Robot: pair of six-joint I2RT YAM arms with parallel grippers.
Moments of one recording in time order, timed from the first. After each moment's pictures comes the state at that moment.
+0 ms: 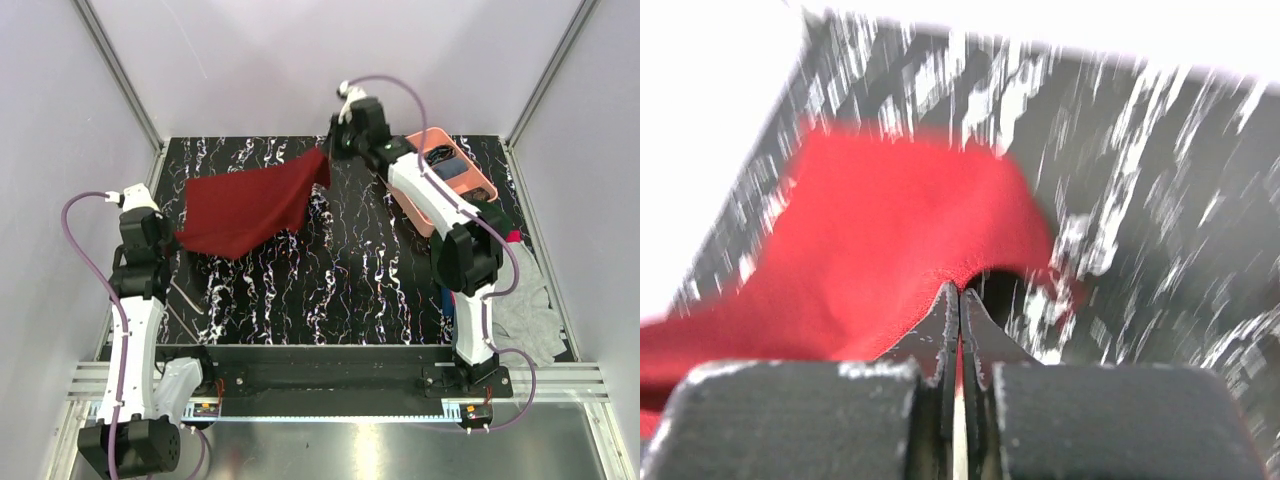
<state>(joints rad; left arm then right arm) 0.14 0.82 0.85 -0.54 -0.21 -0.19 0.52 2.09 1.96 -0.34 -0.16 0.35</state>
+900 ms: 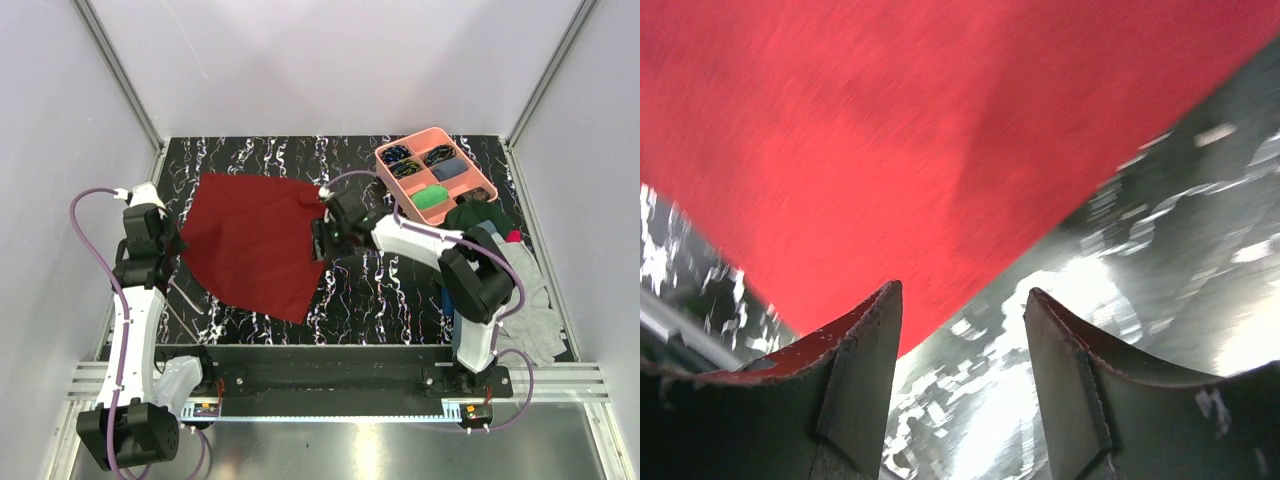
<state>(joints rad) 0.15 0.89 0.85 -0.54 -0.14 -0.19 0.71 1.89 1.31 -0.35 -0.16 0.49</state>
